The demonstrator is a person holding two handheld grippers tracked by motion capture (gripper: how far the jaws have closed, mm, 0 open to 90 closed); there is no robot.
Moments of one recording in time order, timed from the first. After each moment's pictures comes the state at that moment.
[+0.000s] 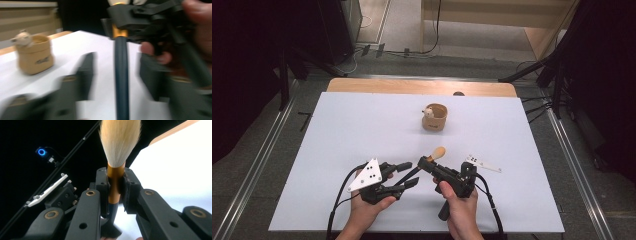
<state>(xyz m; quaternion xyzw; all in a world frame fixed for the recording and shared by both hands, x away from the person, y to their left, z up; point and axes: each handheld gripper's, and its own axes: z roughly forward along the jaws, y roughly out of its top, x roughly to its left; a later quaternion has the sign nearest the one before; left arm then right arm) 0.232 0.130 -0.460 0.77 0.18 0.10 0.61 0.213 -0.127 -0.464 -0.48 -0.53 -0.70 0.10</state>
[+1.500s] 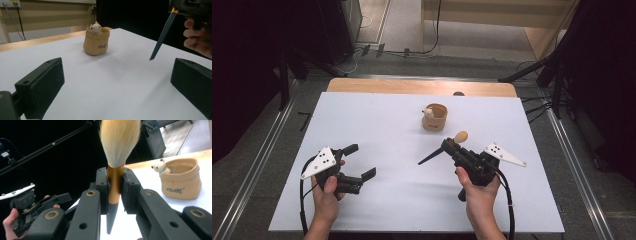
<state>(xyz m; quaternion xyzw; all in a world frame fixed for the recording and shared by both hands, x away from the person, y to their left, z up) 0.256 0.231 -0.454 0.74 0.28 0.14 0.60 0.224 -0.167 -0.431 -0.48 -0.56 -0.66 -0.10</state>
